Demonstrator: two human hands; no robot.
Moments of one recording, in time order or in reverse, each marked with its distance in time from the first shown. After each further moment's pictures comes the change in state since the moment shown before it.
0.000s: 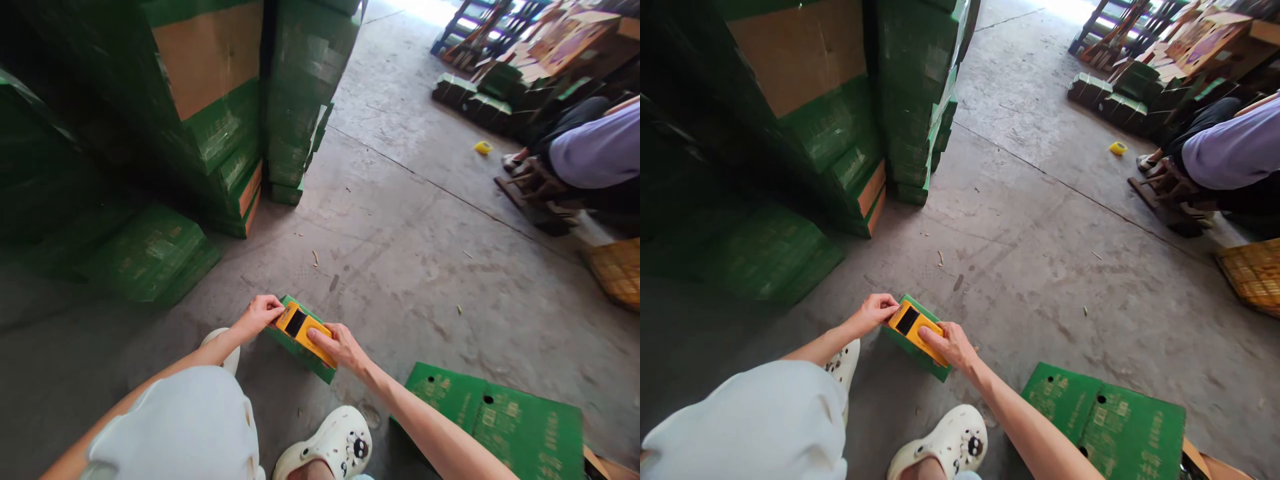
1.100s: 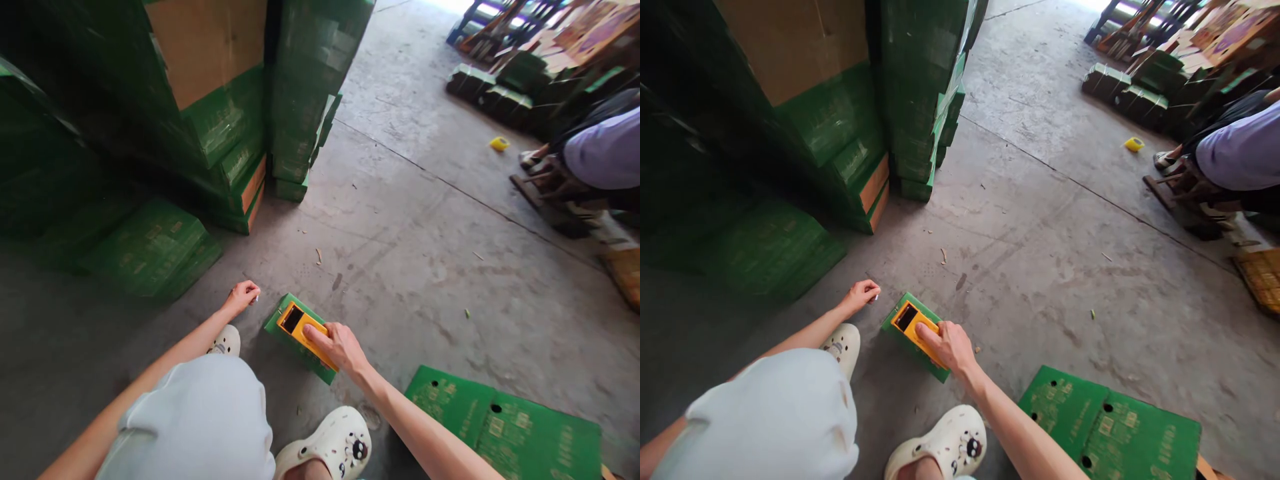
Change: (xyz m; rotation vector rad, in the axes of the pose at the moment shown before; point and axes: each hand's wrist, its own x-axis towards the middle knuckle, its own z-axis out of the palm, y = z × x) left_hand 0.050 -0.058 -0.072 0.209 0.278 0.062; right_hand 0.001 -0.022 0.005 -0.352 0.153 0.138
